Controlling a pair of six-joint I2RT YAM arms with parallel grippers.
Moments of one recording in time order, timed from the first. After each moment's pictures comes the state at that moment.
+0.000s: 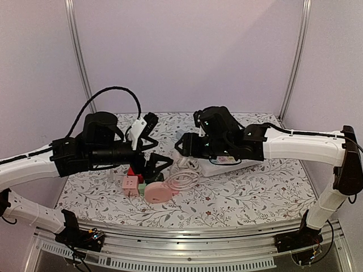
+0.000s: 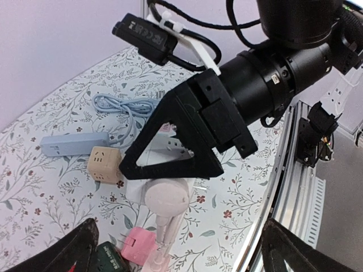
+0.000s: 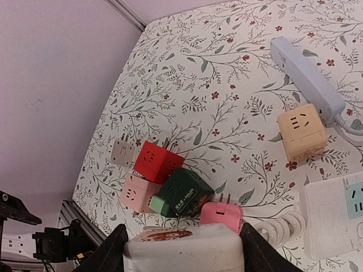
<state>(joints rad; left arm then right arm) -0.99 1.12 0.94 -0.22 0.07 -0.08 1.04 1.67 1.34 -0.26 0.15 0.77</state>
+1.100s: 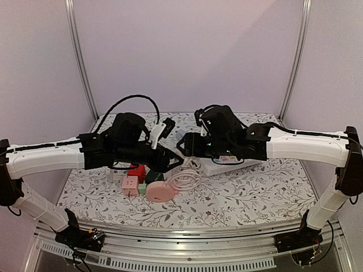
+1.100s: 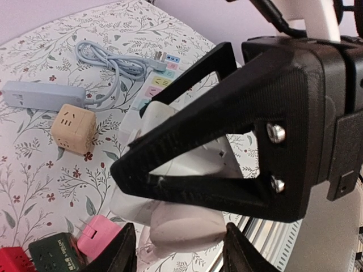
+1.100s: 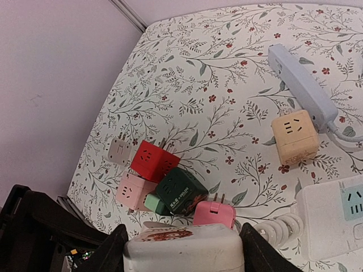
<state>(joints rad) -0.95 1.36 1.02 -0.20 0.16 -0.32 1.04 1.64 1.34 -0.28 0.16 0.72</state>
